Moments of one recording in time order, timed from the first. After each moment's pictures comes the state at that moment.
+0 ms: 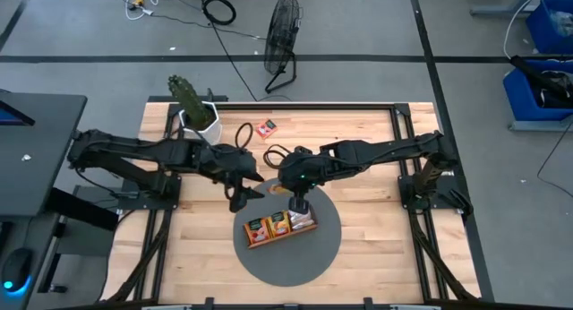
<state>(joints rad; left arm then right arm) -0.11 1.26 1.14 -0.53 0.03 -0.31 0.14 1.80 1.78 -0.88 0.09 0.22</state>
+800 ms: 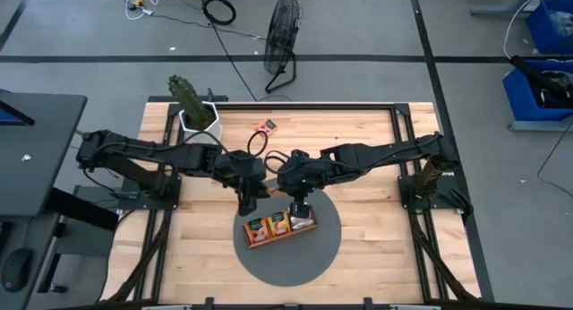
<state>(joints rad) -0.11 1.36 1.14 -0.50 0.06 -0.33 0.17 1.80 1.77 -0.84 0.09 0.16</state>
